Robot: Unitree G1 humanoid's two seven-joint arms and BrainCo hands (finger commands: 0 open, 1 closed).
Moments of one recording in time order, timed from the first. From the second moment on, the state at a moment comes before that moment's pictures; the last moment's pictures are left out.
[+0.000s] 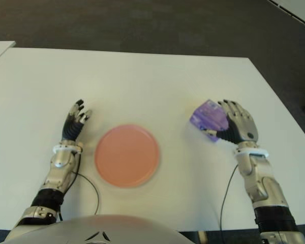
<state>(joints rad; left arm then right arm) -0.06 0.08 0.07 0.46 0.08 -0.43 0.11 0.11 -0.77 -0.07 0.05 -0.69 -0.08 -0.22</state>
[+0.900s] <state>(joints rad) -0.06 0.08 0.07 0.46 0.08 -0.42 0.11 0.06 -0.76 -0.01 0.19 -0.69 -0.14 -0.23</state>
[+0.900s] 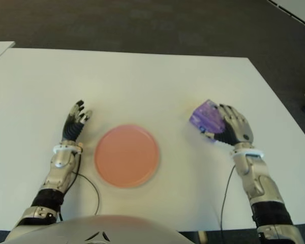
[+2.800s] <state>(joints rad) -0.05 0.08 0.07 0.45 0.08 -0.42 0.13 -0.24 -0.72 0.14 0.58 -0.70 -0.12 -0.28</state>
